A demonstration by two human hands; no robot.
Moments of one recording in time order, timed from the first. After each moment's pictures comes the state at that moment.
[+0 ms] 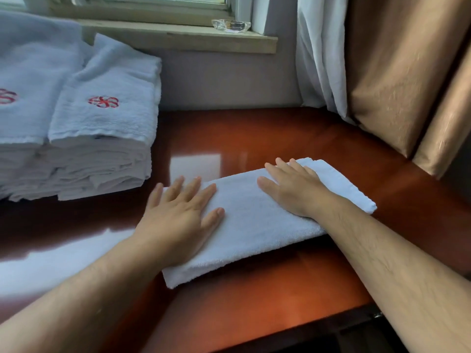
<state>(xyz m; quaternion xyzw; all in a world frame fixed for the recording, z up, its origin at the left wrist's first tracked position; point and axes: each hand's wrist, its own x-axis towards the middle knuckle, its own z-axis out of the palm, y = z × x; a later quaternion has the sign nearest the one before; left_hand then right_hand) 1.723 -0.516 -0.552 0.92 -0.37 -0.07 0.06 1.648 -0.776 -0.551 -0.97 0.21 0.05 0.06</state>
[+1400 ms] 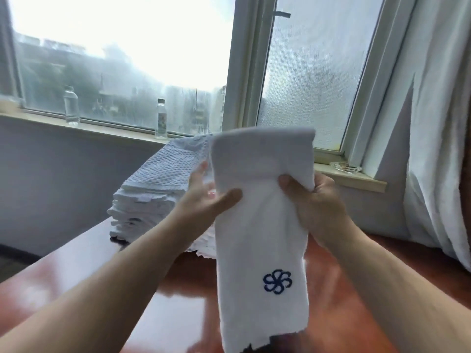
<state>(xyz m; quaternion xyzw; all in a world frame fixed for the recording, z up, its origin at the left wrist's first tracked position) 1.762 -0.314 -0.388 0.65 -0.26 0.03 0.71 1.720 -0.537 -0.357 -0.72 -0.12 -0.26 0.63</state>
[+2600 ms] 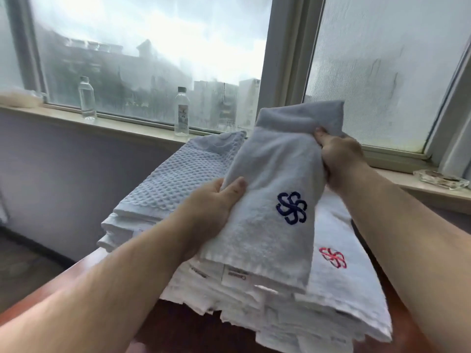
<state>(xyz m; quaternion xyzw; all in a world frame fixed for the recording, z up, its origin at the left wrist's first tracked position) 1.905 -0.295 -0.383 0.72 -0.12 -0.02 0.68 1.977 -0.530 -0.311 -0.65 0.02 -0.24 0.72</state>
